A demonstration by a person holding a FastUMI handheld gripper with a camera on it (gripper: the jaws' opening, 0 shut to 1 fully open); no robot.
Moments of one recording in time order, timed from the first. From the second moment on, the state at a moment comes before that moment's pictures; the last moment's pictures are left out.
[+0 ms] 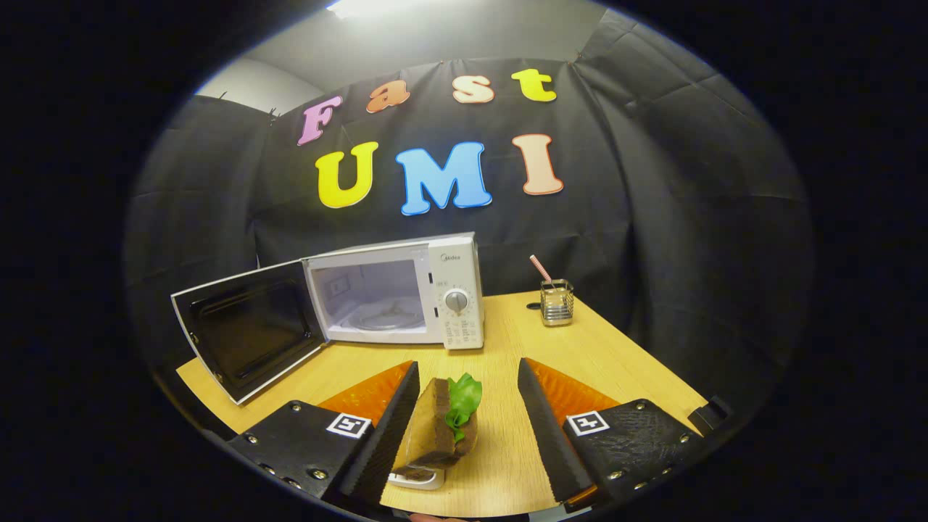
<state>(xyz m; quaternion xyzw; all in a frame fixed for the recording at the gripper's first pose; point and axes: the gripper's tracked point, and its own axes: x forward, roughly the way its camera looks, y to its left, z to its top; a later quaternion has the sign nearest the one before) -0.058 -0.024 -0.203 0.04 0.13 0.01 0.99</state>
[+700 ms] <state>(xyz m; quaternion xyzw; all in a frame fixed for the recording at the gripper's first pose) -0.050 -0.005 -0.257 0.10 0.20 0.05 0.97</state>
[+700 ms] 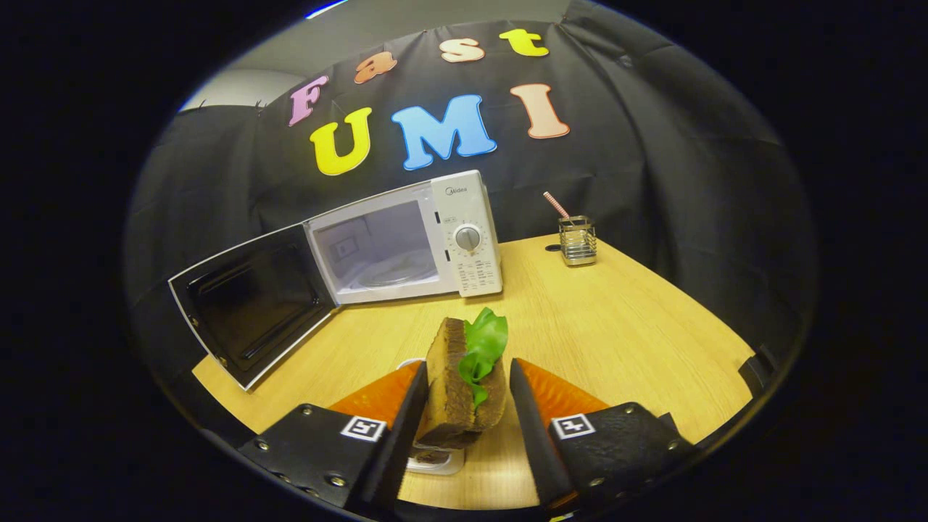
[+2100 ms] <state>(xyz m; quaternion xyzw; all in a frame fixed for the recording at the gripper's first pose) 0.010 0.044 -0.155 0.07 0.07 0.06 0.99</state>
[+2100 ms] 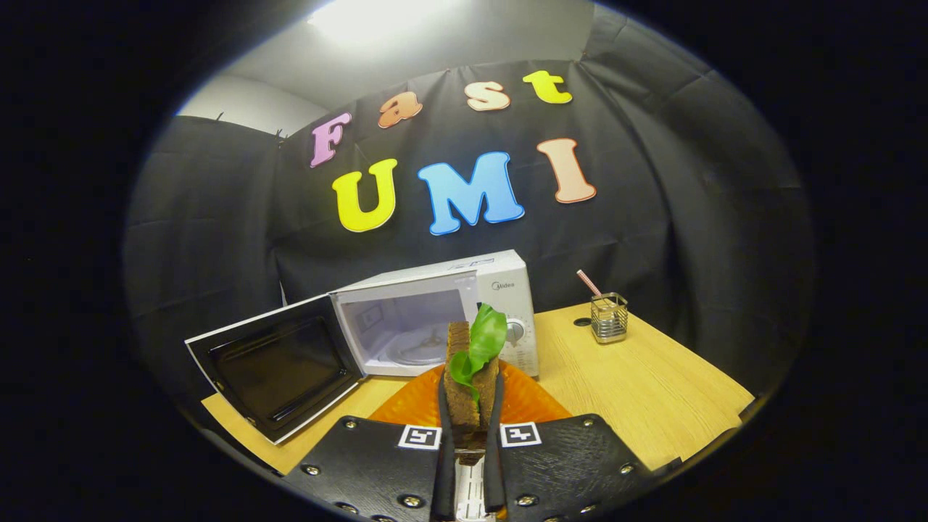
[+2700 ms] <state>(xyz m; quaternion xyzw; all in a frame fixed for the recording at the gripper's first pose) 0.091 0.093 -0.164 0.05 0.08 0.06 0.99</state>
